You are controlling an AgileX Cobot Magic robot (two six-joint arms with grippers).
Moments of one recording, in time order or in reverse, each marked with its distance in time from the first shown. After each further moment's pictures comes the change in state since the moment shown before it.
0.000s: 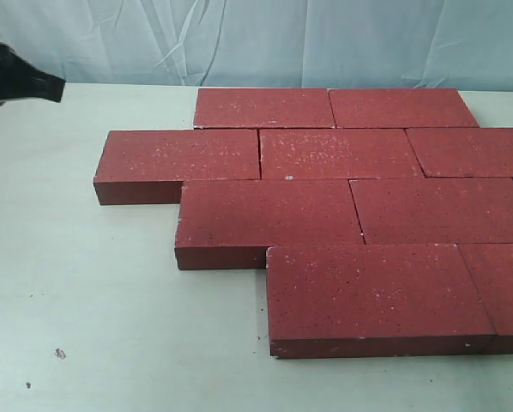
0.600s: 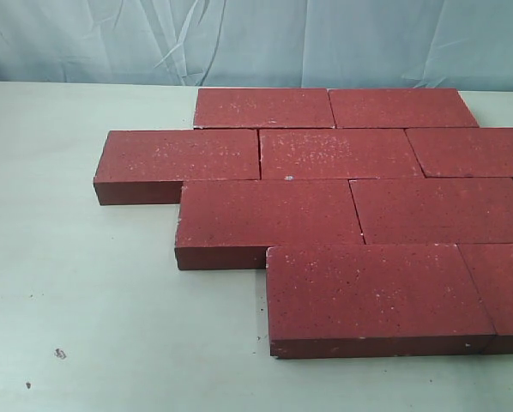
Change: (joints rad) left arm 0.145 -0.130 0.000 -0.056 -0.002 0.000; right arm 0.000 0.000 0.000 0.016 0.000 0.000
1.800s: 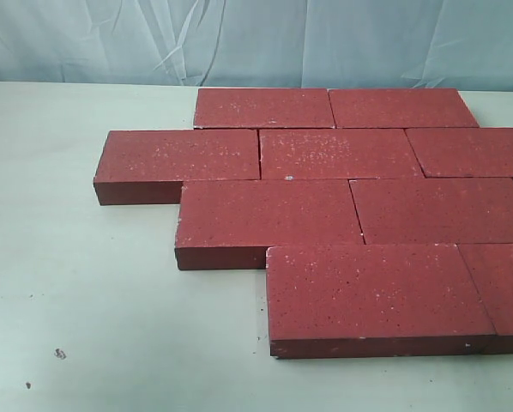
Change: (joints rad) left arm 0.110 -0.421 0.521 -0.002 -0.238 -0.003; right arm 0.000 0.000 0.000 0.000 0.000 0.000
